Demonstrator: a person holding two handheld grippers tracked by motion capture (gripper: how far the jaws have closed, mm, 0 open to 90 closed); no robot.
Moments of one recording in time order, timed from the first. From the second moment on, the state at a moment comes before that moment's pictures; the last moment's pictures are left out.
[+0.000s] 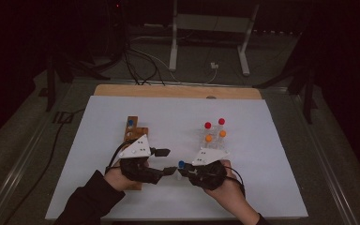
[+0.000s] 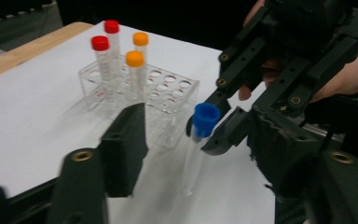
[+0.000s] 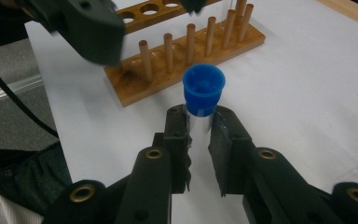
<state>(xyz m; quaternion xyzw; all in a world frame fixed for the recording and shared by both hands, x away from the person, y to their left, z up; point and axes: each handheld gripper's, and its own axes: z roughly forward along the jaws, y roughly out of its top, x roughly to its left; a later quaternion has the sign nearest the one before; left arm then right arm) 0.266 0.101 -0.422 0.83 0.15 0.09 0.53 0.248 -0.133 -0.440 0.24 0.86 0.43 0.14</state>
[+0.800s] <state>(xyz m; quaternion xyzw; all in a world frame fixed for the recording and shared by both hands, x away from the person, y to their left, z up) 0.267 0.077 -0.427 0.85 0.13 0.10 0.50 0.247 -0.133 -0.440 0.24 0.86 0.43 0.14</state>
